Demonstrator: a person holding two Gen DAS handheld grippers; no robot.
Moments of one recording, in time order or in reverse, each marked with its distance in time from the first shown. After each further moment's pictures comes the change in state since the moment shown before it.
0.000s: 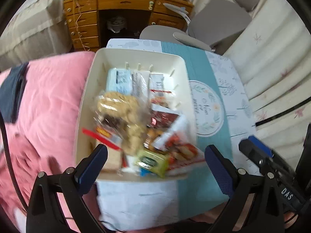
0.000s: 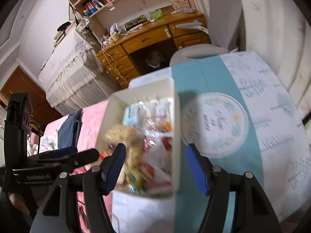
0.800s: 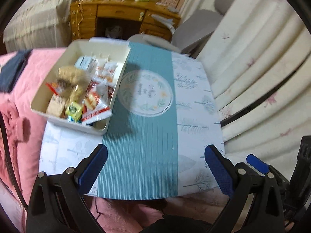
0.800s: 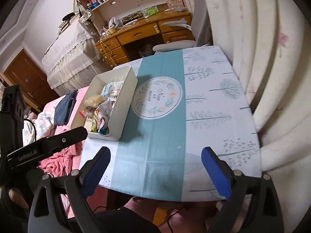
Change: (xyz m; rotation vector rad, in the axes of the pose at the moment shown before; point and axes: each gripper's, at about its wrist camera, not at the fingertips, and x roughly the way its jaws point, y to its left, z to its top) left arm -0.034 -0.194 -0.119 -0.078 -0.151 -0.019; right arm -0.152 -0.160 -0.057 -0.096 0.057 -0.020
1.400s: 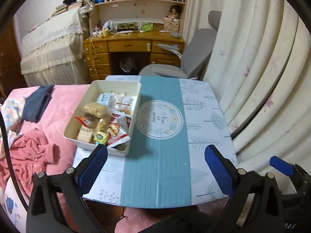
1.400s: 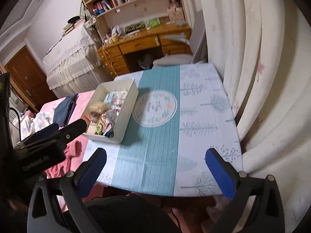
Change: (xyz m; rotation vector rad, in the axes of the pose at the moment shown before) left arm -0.074 -0.042 -0.006 0.102 -0.205 0.204; right arm -0.069 0.024 -0.002 -0.065 -0.083 -0.063
